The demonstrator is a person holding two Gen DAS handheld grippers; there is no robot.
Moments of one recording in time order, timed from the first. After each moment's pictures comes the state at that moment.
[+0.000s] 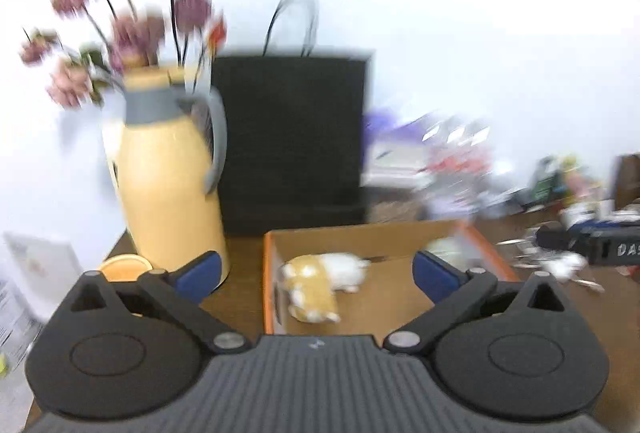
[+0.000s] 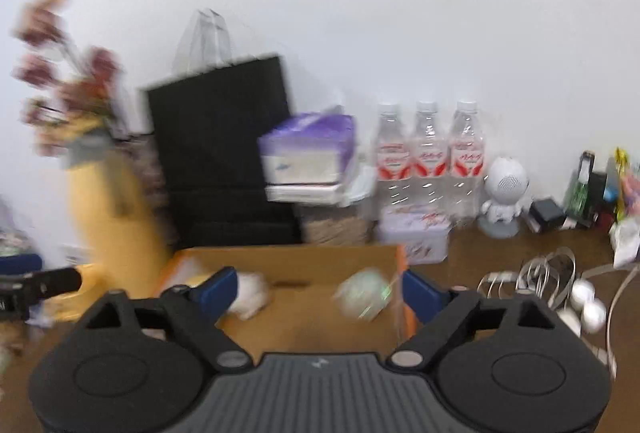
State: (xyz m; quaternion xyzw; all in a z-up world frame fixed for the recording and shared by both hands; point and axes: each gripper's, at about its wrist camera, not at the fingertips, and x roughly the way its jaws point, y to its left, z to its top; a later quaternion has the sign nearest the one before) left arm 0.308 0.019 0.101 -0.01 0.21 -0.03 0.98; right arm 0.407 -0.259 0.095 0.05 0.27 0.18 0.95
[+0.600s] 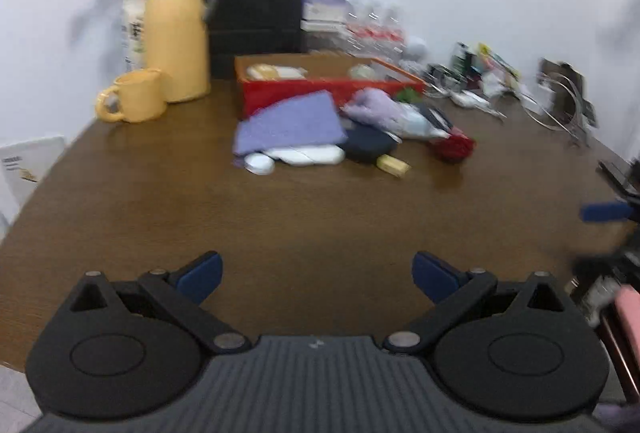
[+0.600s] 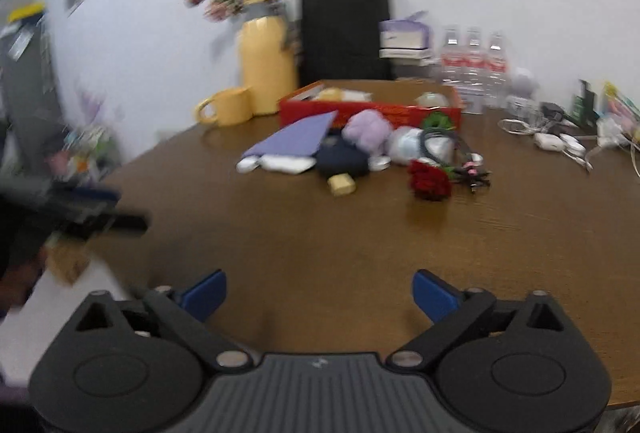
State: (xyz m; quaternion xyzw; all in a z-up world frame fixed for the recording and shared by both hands) left arm 0.046 0.022 -0.031 0.00 0.30 -0.07 0.95; right arm 0.045 -0.293 -0.013 -0.04 0.30 0.27 0.92
